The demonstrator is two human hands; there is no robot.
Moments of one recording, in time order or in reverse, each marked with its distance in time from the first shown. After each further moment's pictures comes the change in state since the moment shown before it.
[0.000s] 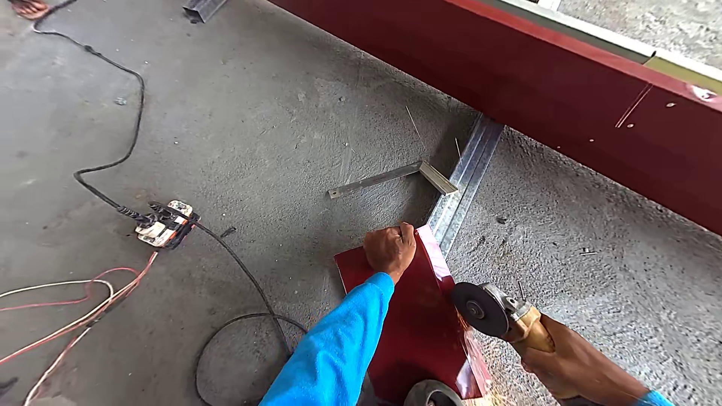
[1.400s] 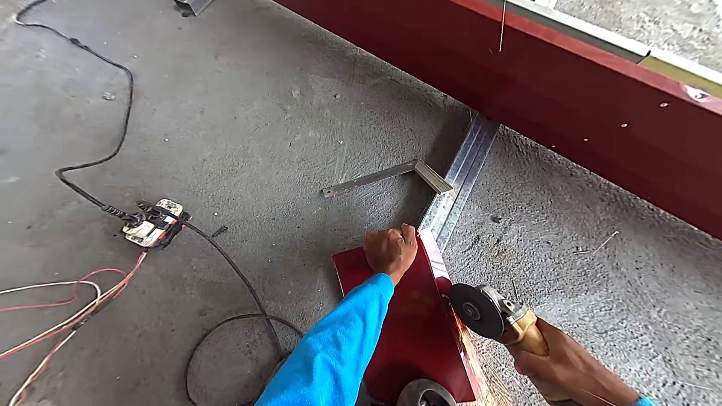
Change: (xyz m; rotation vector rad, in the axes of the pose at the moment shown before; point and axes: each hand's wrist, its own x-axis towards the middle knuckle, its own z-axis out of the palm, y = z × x) left_hand -0.003 0.012 0.006 0.075 -0.047 0.008; right_hand -0.006 0.005 0.005 0.006 0.035 0.020
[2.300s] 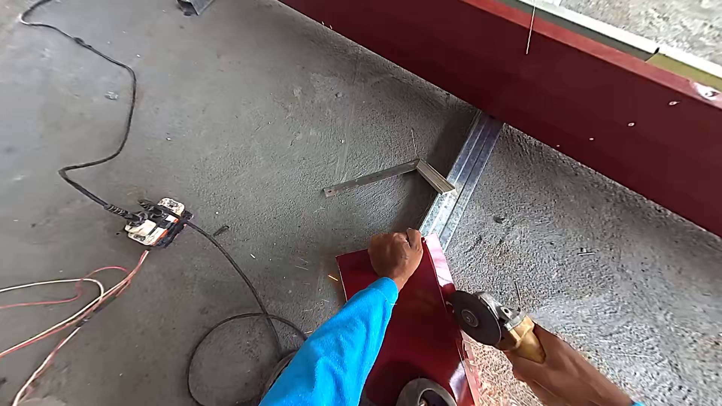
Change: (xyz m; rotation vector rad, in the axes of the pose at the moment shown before) left_hand -0.008 -0.004 0.009 -0.030 -0.037 0.053; right_hand 0.002 0.007 0.009 -0.006 -0.038 0.012
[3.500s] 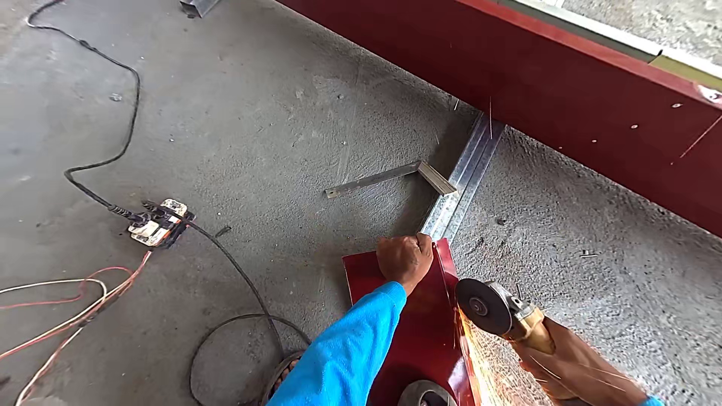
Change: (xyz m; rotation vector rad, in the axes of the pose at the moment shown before) left_hand -0.003 0.010 0.008 0.037 -0.003 0.035; right_hand 0.003 -0.008 -0.014 0.075 0.040 -0.016
